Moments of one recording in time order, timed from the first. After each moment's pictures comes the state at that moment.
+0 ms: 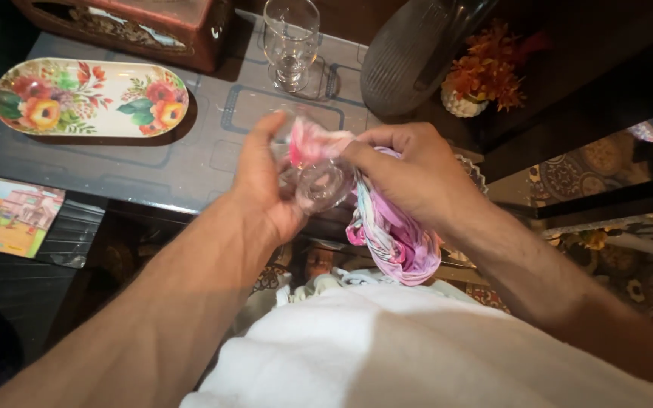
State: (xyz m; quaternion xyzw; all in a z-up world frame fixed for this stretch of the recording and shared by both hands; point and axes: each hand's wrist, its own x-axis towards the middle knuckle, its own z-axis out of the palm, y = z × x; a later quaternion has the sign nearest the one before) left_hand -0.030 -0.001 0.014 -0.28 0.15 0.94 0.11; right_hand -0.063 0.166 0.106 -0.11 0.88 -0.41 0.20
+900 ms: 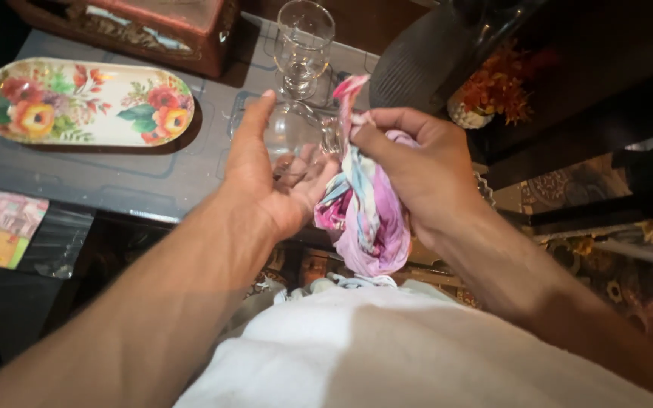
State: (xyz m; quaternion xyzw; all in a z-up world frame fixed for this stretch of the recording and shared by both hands) left_hand -0.041 -0.030 0.044 -0.47 0.08 0.88 0.04; right_hand -0.072 0.130 0.084 -0.05 0.73 -0.67 0.15
